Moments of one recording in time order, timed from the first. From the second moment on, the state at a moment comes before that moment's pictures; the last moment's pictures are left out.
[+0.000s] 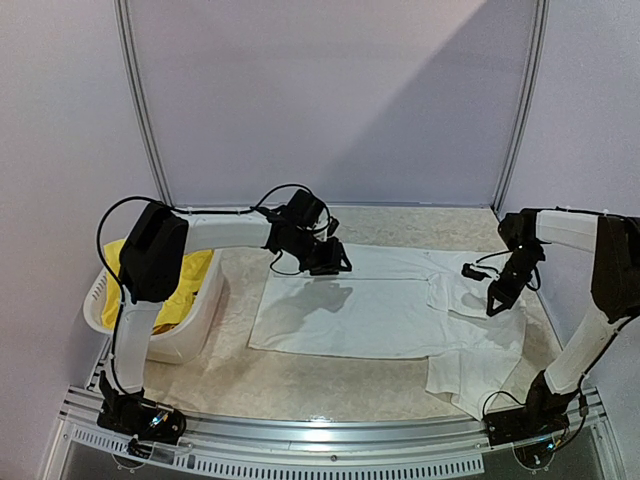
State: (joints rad) left arm -0.71 2.26 1.74 -0.36 0.35 -0.60; right arm 0.02 1.66 1.10 -1.08 -0.17 -0.71
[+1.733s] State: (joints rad) left arm -0.70 2.21 1.66 -0.36 0.36 -0.59; right arm 0.34 2.00 1.40 -0.99 -0.22 -0.52
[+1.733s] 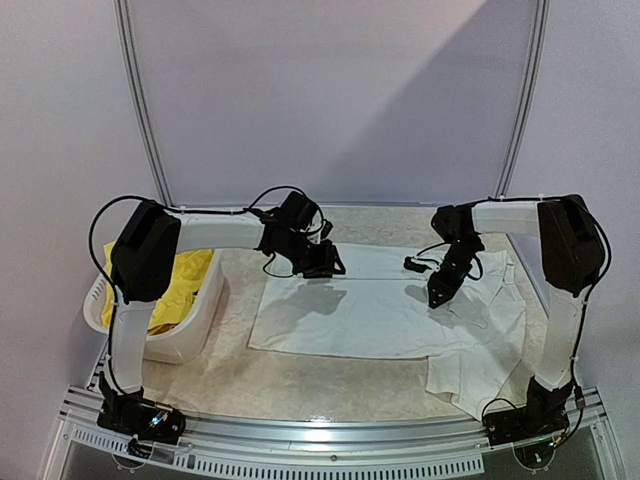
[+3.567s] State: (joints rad) left arm -0.68 2.21 1.61 -0.34 0.39 -0.59; right arm 0.38 2.05 1.60 -1.13 -0.26 -0.42
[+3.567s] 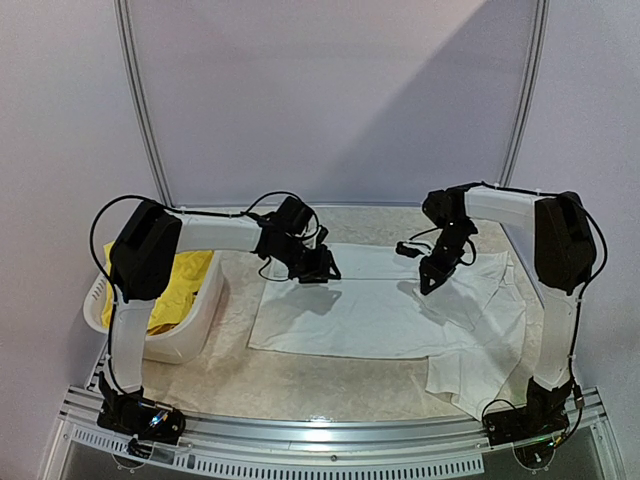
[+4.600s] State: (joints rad) left arm -0.55 2.58 2.14 -0.44 0.35 -0.67; right arm -0.29 2.24 1.74 -0.92 -0.19 -0.40
